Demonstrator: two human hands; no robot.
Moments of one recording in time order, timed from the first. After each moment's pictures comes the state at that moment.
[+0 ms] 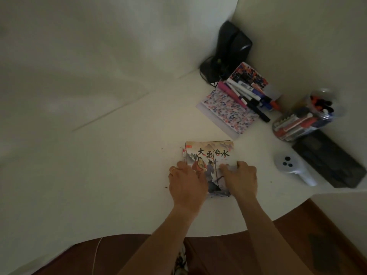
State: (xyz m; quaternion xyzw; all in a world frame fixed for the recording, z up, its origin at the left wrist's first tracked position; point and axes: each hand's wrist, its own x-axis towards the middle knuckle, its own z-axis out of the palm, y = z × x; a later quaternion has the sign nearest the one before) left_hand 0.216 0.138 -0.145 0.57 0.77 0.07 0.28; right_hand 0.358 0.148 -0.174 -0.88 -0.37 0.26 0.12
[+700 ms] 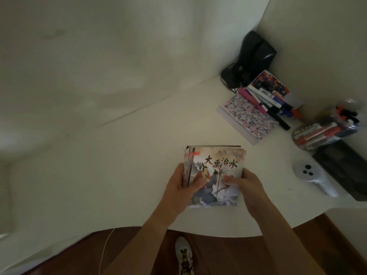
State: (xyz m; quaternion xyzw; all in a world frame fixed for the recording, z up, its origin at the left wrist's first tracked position) left_hand 0.125 0.111 -0.139 0.36 0.54 0.38 0.66; right_hand 0.334 0.131 -0.162 -0.70 -0.29 0.57 0.32
